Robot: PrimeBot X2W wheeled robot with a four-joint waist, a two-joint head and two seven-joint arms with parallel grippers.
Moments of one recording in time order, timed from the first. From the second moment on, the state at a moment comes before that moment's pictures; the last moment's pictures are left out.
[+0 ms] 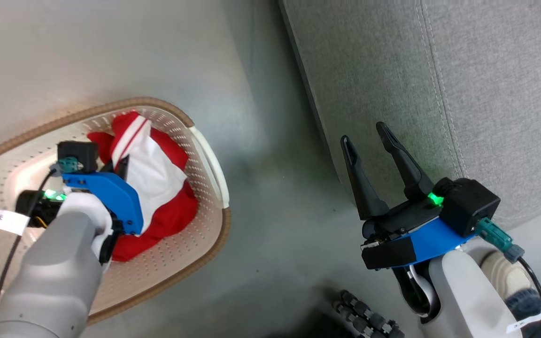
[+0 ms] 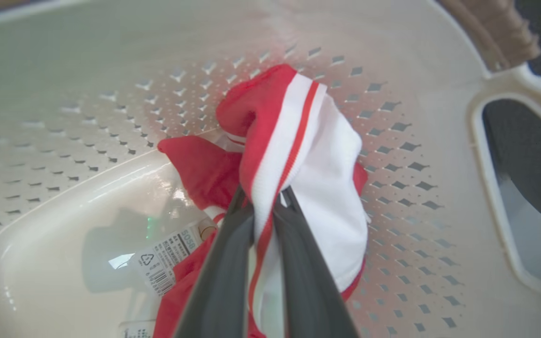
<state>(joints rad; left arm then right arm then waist) -0.86 0.27 -0.83 1.21 -0.83 -0.13 -0.17 -0.36 -0.05 0.27 0.17 0.27 0.13 -0.26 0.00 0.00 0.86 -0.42</state>
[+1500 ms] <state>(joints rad) -0.83 0.15 -1.08 0.73 -0.93 -0.13 -0.26 -0.07 -0.05 0.16 0.15 0.16 0.13 -0.05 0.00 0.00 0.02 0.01</state>
